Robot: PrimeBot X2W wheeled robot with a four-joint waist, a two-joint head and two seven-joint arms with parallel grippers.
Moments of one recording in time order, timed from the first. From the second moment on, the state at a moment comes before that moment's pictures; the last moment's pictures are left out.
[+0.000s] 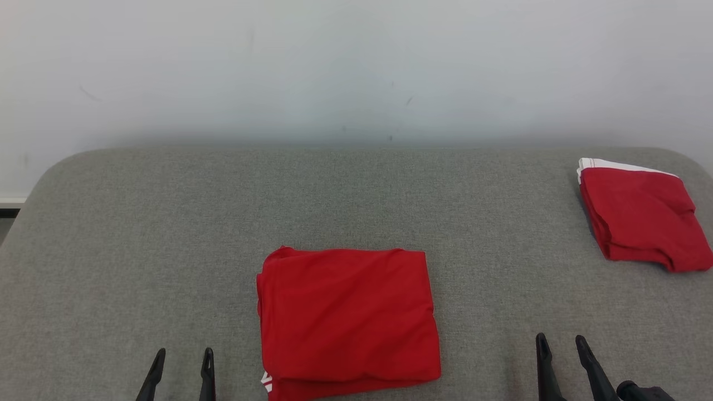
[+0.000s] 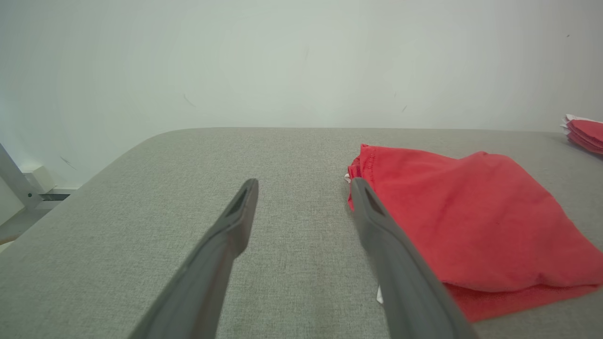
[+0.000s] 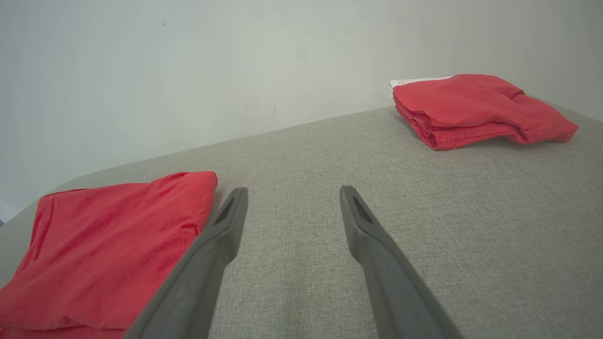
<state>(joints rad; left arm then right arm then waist) 0.10 0.05 0.03 0.14 -0.07 -0.13 -0.26 0.10 -0.05 -0.01 0.21 0.27 0.13 -0.26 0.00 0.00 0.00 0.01</state>
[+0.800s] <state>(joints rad) 0.09 0.05 0.00 0.15 -0.09 -0.13 -0.26 -0.12 -0.06 0.17 0.46 0.28 0.13 -0.26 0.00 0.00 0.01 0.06</state>
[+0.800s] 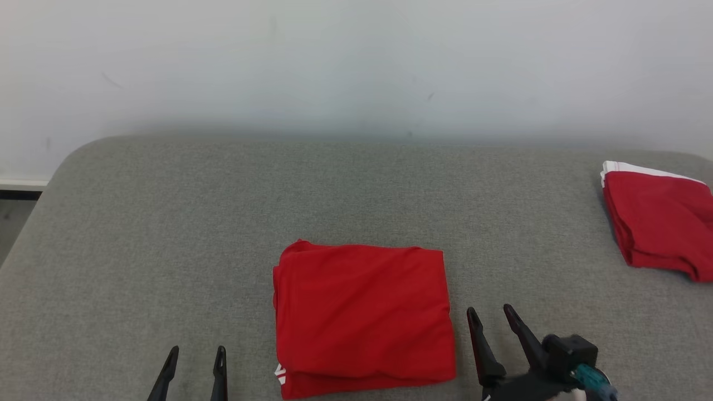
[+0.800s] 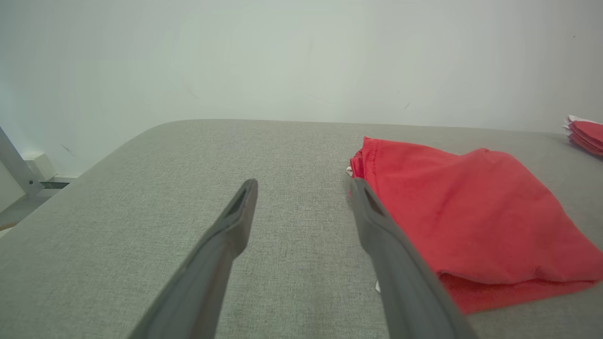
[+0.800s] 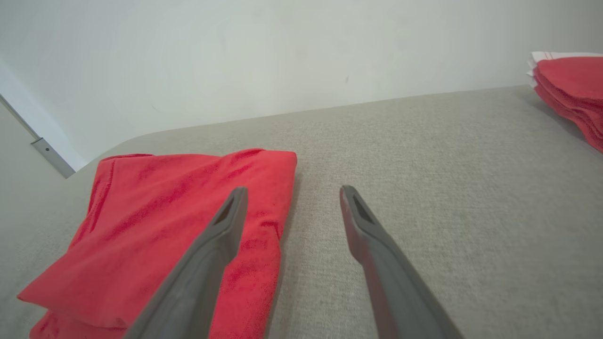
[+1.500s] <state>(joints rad) 0.06 0.05 -0.03 0.17 -0.10 -0.12 -0.26 -0.51 -0.05 0.29 1.10 0.45 0.13 -0.17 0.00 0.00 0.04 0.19</state>
